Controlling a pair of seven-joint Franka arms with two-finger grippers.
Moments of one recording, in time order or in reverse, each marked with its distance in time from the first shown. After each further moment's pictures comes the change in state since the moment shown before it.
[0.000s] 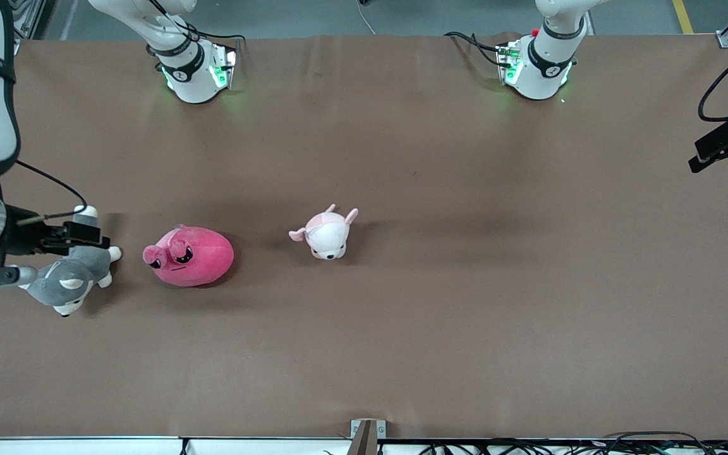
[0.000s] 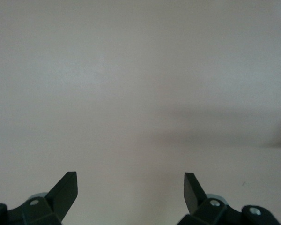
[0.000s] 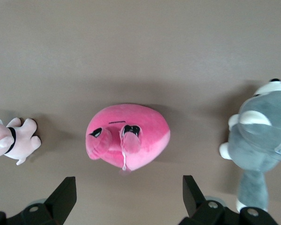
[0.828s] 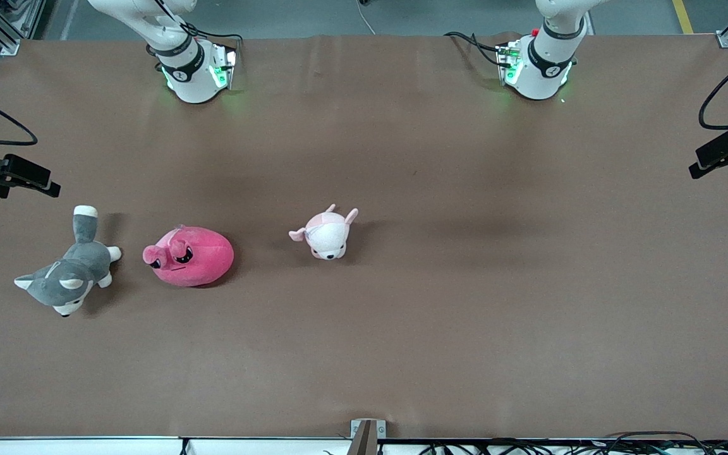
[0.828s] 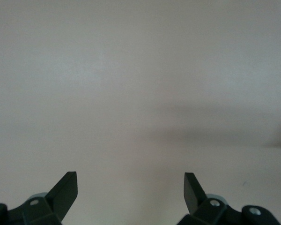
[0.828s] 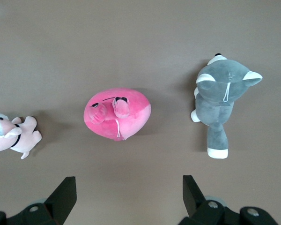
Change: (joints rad) left arm 0.003 0.018 -0.003 0.000 0.000 0.002 0.000; right arm 0.006 -0.179 0.002 0.015 -0.114 -0.136 0.162
